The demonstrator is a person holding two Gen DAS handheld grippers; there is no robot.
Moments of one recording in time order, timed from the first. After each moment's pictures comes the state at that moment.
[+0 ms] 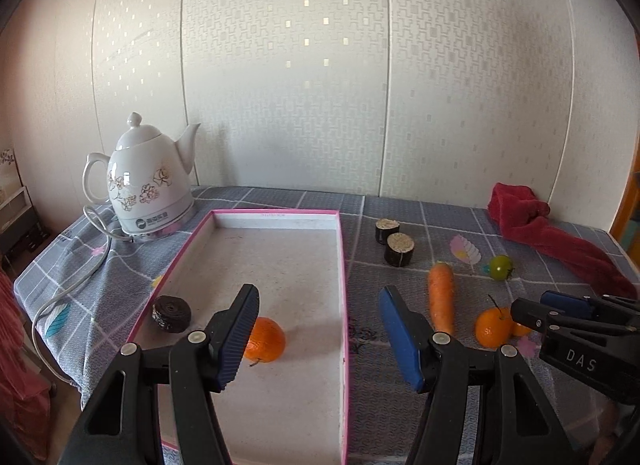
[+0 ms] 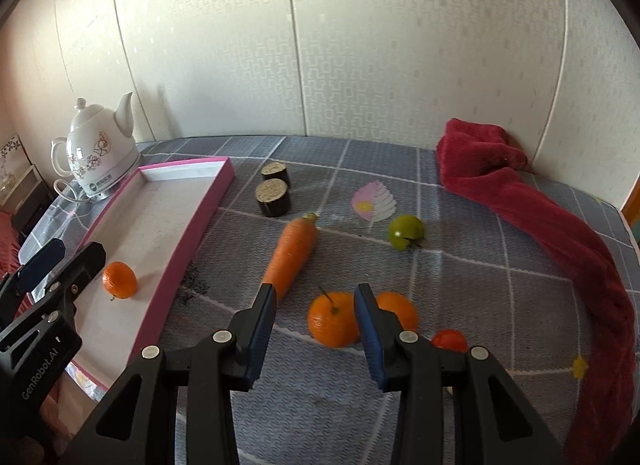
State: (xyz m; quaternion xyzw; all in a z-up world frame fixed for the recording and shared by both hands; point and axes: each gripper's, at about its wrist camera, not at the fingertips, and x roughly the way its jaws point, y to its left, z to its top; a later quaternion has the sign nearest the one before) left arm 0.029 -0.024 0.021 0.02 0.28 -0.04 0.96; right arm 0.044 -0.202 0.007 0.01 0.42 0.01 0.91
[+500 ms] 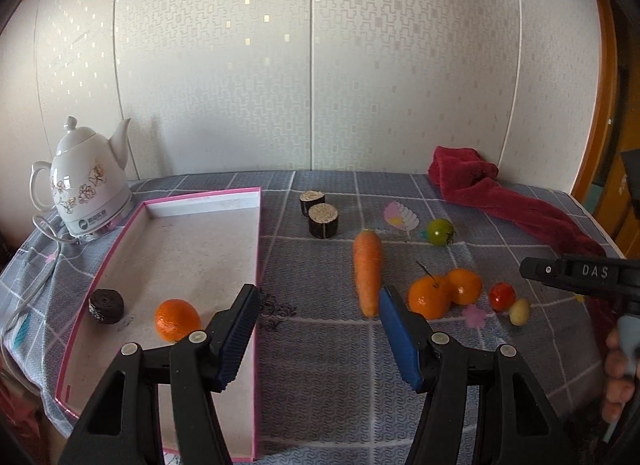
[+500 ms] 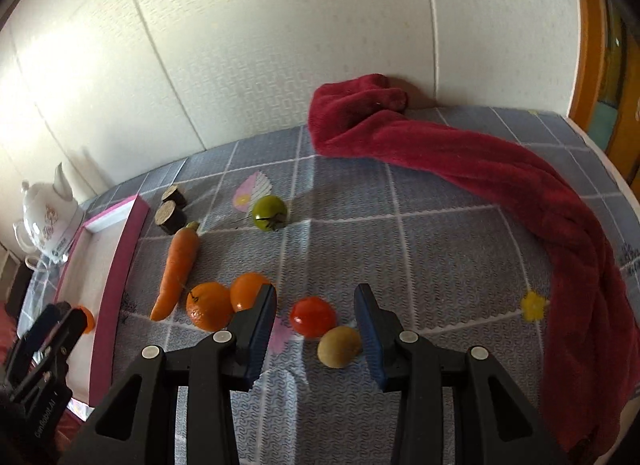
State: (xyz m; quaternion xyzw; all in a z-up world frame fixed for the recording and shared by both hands) left arm 0.022 -0.072 0.010 0.04 0.32 -0.14 0.94; right arm 0.017 -0.305 0.000 0.15 0.42 -0.08 0.89
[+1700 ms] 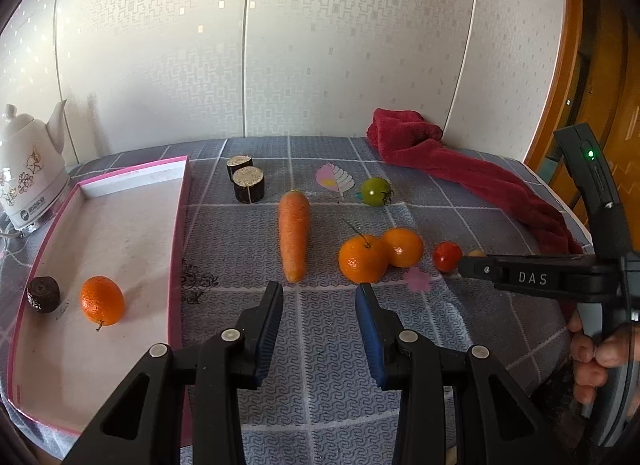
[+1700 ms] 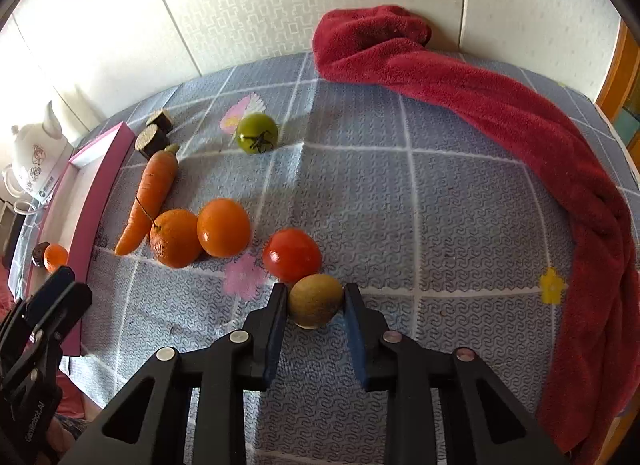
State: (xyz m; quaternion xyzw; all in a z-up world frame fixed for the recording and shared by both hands) left arm 0.018 -0.098 -0.007 0.04 0.36 -0.23 0.90; right arm 0.025 -0.303 -0.032 0.10 0.51 -0.05 0.85
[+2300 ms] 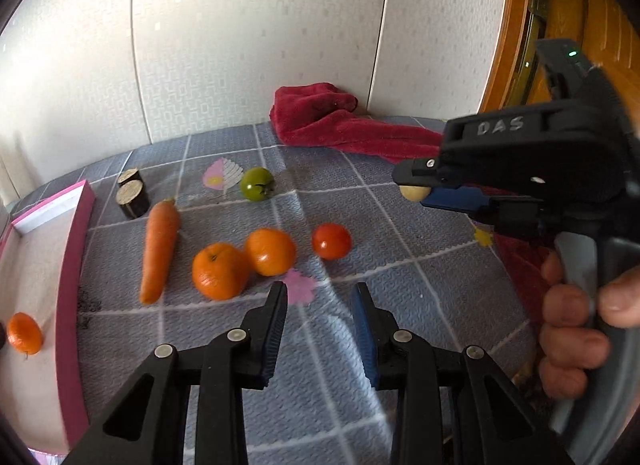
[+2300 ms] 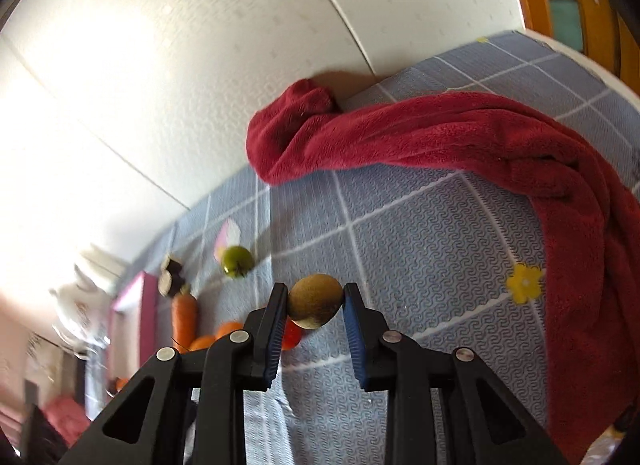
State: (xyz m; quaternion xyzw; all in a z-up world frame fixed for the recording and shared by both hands) left arm 0.004 -0.198 -0.014 0.09 0.38 -0.30 0.87; right arm 0.004 -0.378 -0.003 0.33 0.38 -0.09 0.86
